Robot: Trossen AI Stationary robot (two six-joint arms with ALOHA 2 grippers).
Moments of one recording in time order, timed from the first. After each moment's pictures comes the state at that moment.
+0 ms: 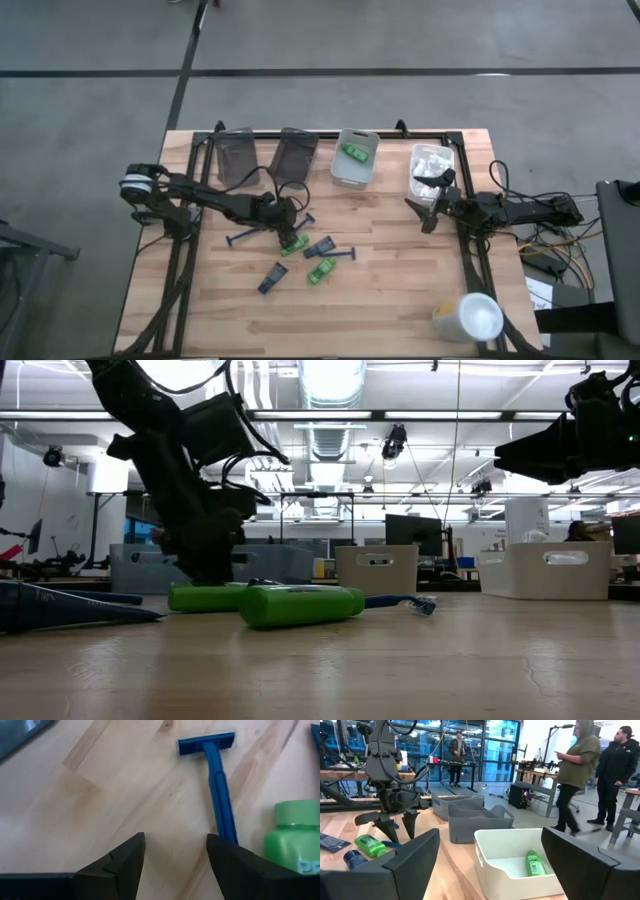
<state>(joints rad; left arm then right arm) 0.00 1.59 0.73 -0.21 -0.22 -0.54 0.11 0.02 0.01 0.07 0.55 -0.09</state>
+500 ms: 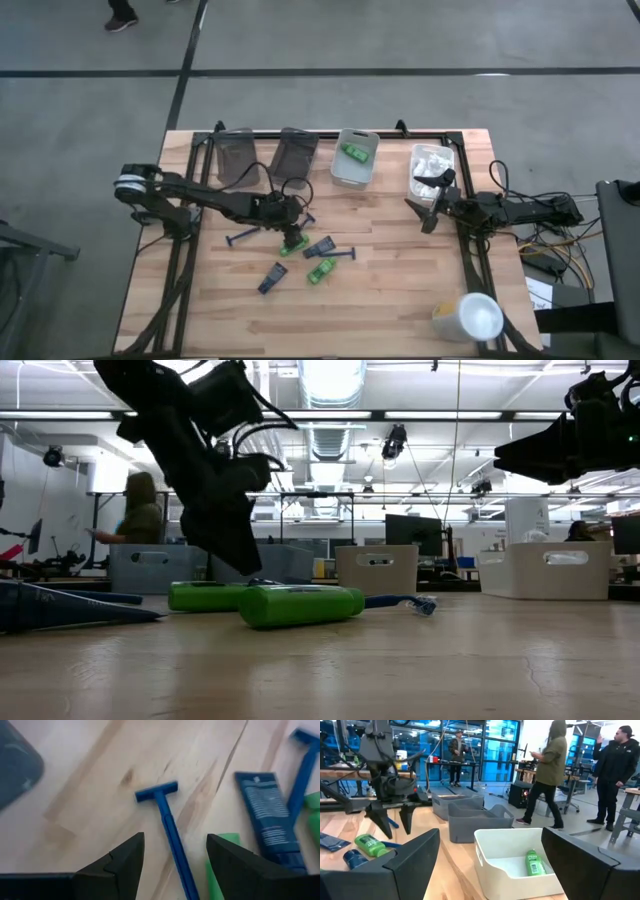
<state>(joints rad) -0.01 1.53 0.80 -0.20 -0.18 -0.48 0.11 0.02 0.01 0.07 0.55 -0.09</state>
